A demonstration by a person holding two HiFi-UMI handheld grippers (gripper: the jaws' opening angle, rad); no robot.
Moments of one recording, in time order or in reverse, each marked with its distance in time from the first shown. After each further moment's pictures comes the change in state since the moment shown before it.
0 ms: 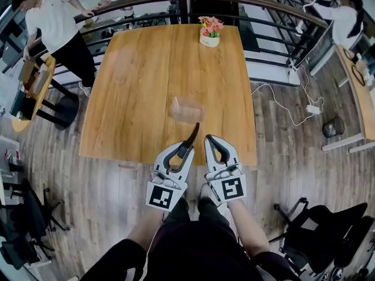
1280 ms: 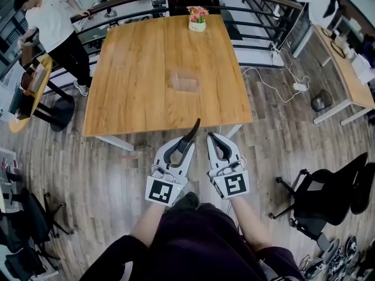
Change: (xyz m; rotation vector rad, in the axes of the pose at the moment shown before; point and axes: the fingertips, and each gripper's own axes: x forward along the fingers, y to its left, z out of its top) left arm -0.194 -0.086 0.037 -0.022 -0.048 -0.121; right arm -0.164 0.151 0.027 -0.038 0.016 -0.098
